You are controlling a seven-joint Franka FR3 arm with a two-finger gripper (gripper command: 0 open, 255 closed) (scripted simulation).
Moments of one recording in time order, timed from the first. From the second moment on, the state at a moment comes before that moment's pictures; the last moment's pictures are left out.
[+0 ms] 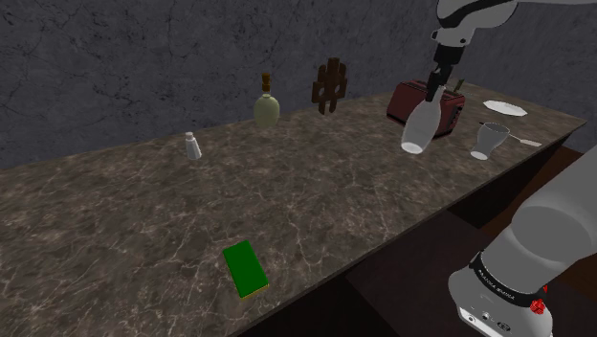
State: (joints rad) arm -0.17 -0.11 -0.41 -1.99 -0.07 1.87 -0.69
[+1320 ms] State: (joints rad) arm -0.17 -0.10 -0.41 -1.71 -0.07 1.60 -0.70
